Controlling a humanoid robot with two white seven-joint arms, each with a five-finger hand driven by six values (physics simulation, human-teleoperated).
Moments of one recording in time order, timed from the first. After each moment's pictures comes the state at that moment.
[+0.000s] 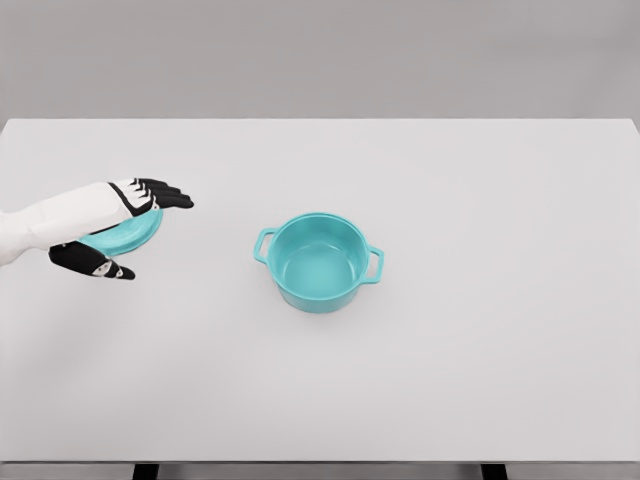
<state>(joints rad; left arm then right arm) -0.36 1.04 -0.51 -1.63 -0.02 -0.61 -0.35 0.00 0.00 0.12 0.11 0.07 -0.28 0.38</state>
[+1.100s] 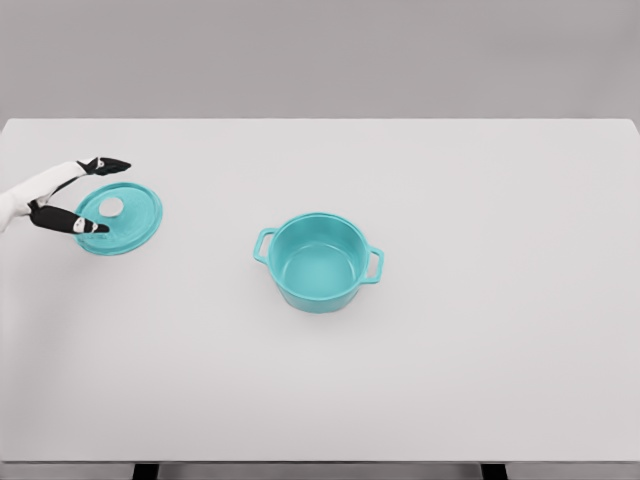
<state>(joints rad) -0.66 0.81 -0.75 -0.85 0.20 -0.61 -0.39 0.01 0.00 0.12 0.11 0.07 -0.28 0.38</state>
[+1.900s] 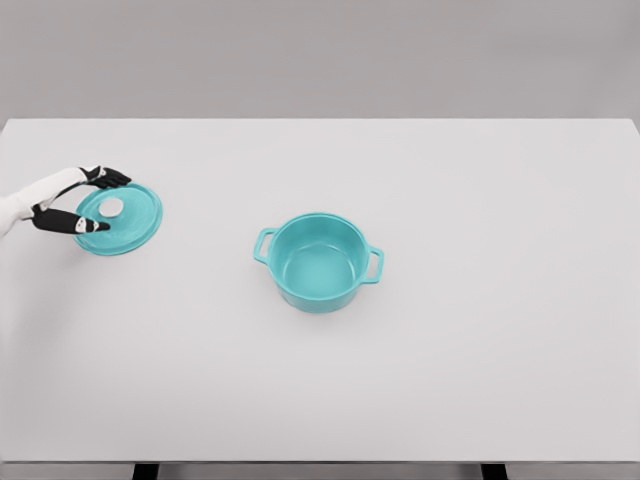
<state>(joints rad) -0.68 0.78 -0.77 -0.79 0.19 -0.61 -0.41 0.01 0.00 0.12 0.11 0.07 -0.28 0.38</state>
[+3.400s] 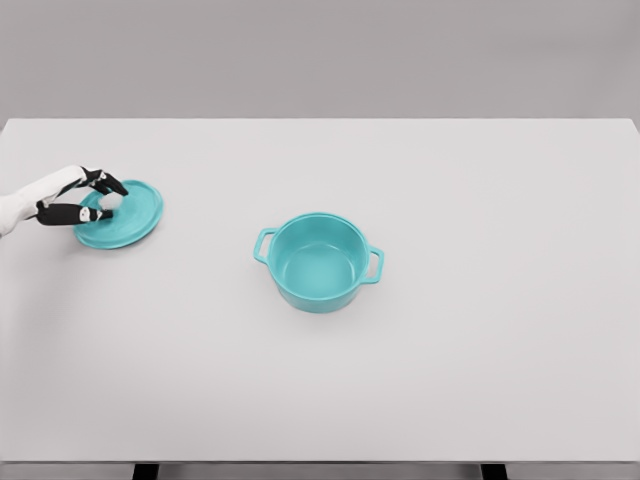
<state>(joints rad) -0.71 0.73 -0.77 -0.71 0.21 -0.57 -0.44 0.01 0.00 0.12 0.11 0.07 -0.28 0.38</state>
